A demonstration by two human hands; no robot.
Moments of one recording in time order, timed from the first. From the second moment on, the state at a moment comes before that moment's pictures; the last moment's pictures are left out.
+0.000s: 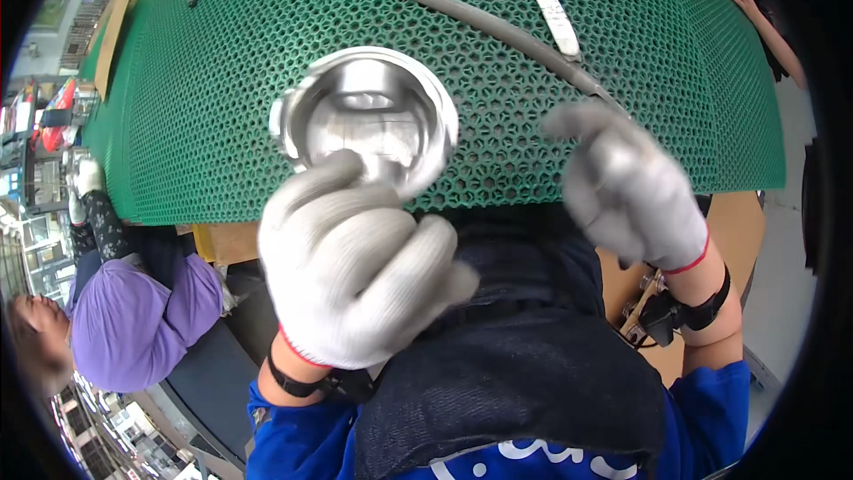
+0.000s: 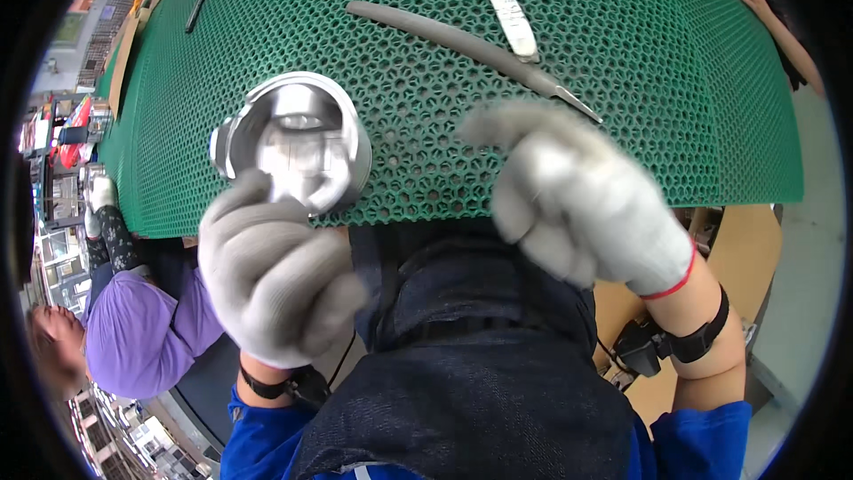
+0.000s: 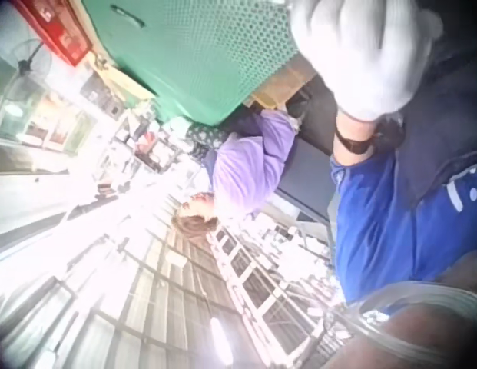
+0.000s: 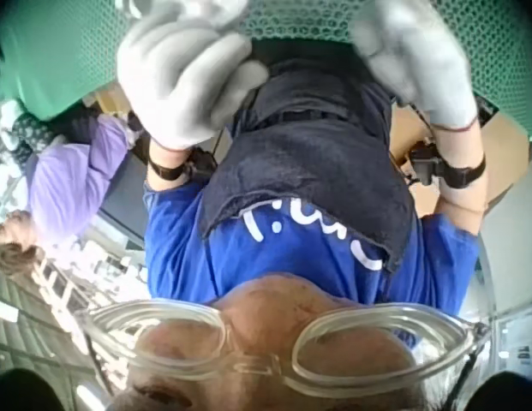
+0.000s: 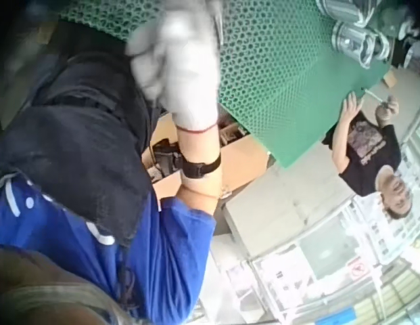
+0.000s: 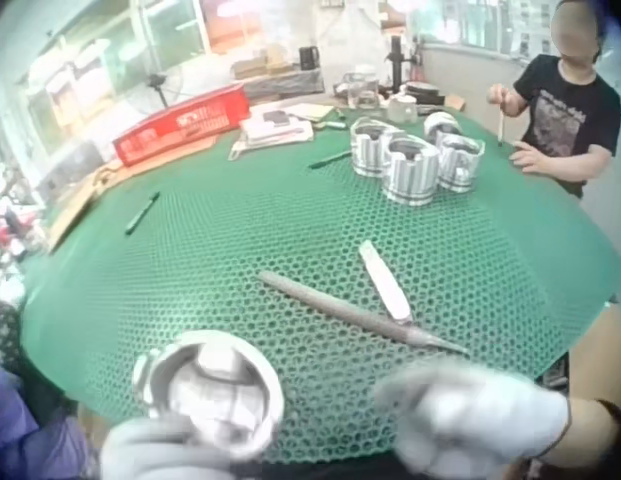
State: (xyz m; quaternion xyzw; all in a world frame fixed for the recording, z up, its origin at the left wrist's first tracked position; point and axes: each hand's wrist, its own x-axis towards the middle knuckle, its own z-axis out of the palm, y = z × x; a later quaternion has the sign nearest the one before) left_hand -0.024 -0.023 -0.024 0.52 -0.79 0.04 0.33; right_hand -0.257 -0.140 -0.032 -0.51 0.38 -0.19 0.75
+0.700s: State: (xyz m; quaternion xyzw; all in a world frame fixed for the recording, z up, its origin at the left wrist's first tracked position) left_hand -0.022 -0.039 -0.050 0.58 -0.74 0.11 0.32; right_hand -0.215 -0.154 -0.034 -0.52 0.35 0.04 0.78
